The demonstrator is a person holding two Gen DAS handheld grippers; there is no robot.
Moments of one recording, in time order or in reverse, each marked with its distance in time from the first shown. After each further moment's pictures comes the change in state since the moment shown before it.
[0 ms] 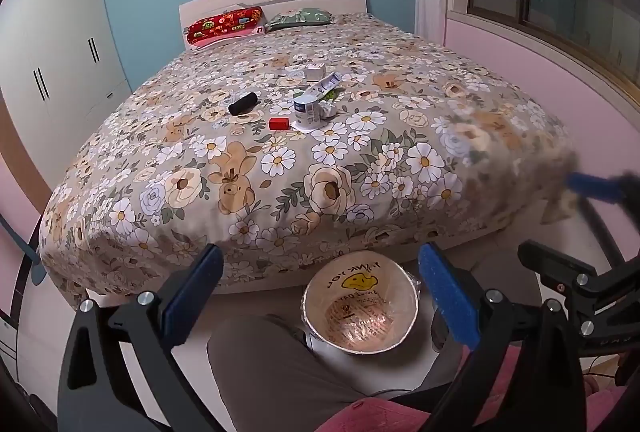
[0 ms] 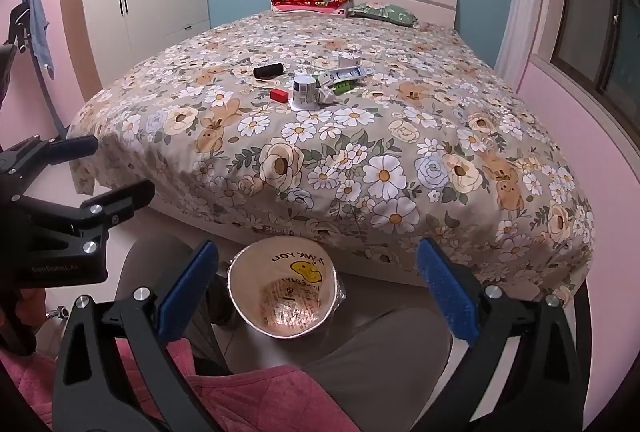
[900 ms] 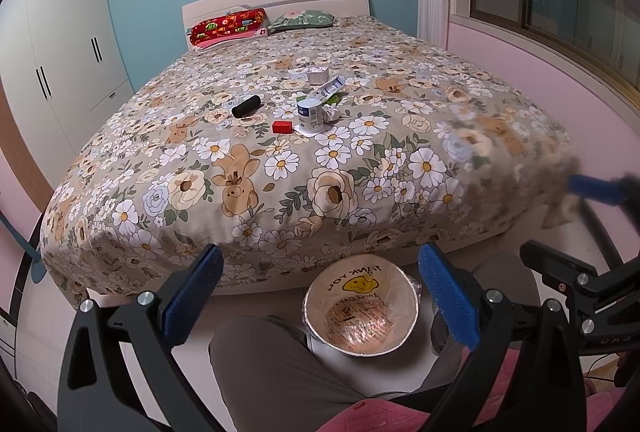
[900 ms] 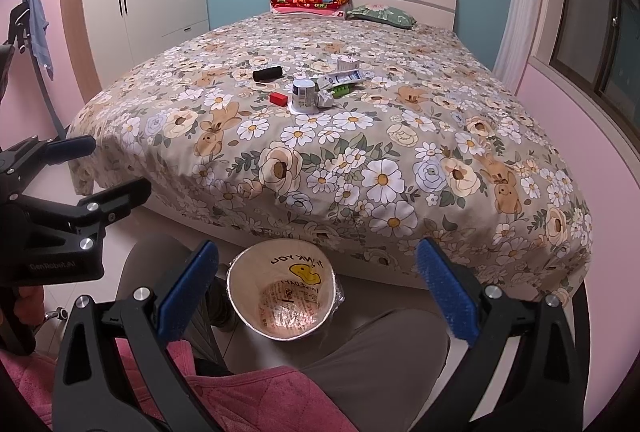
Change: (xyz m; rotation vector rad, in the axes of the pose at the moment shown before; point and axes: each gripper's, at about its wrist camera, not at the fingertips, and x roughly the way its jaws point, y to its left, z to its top) left arm -0.002 0.003 0.001 -0.006 -0.008 0.003; right arm -0.001 0.002 0.002 -0.008 -0.008 -0.013
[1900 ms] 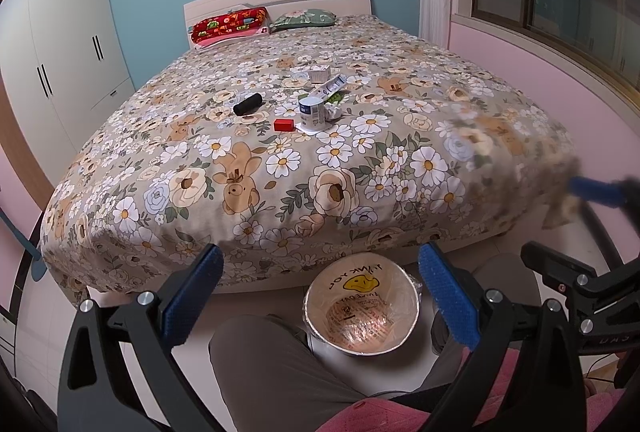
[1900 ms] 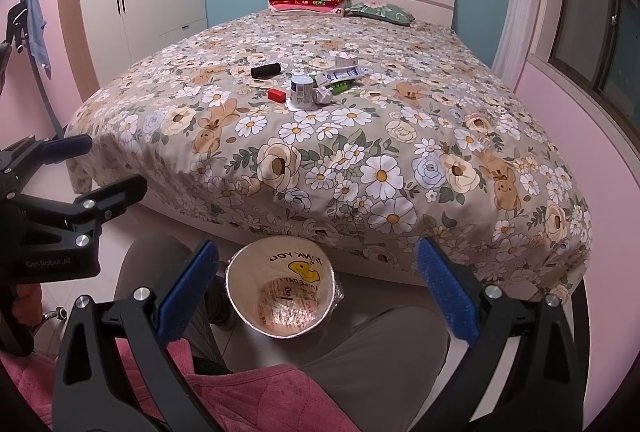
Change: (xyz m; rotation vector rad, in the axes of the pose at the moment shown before) left arm -0.002 0.003 0.002 -0.006 0.002 -0.002; right arm 0.001 0.000 0.001 0.005 0.016 -0.002
